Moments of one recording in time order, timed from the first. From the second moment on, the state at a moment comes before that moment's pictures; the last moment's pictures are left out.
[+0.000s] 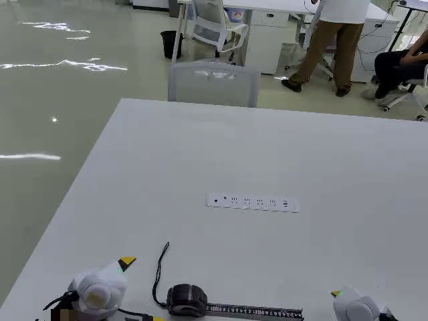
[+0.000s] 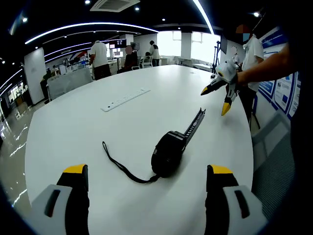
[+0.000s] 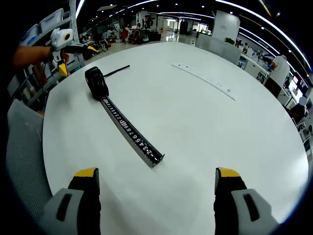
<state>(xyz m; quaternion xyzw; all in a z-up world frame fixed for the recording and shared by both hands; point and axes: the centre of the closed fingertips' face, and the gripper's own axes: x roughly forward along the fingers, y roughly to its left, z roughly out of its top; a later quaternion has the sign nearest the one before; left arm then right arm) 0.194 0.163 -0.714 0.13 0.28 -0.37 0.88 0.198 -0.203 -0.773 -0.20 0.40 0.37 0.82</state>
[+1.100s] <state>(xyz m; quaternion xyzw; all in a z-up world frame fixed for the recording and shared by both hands) 0.126 0.236 -0.711 0.05 0.26 -0.27 0.92 0.138 -0.229 -0.734 -0.12 0.32 0.30 0.89</state>
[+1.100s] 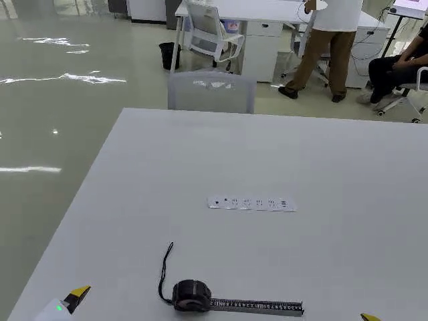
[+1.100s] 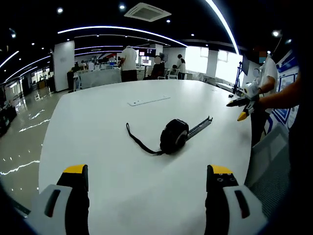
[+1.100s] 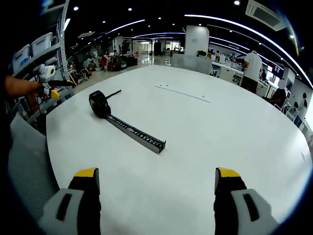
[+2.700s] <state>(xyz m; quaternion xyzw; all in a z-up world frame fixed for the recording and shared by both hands) 0.069 0.280 -0.726 0.02 0.27 -0.22 0.94 0.075 -0.269 -0.741 -0.10 0.32 0.25 0.91</state>
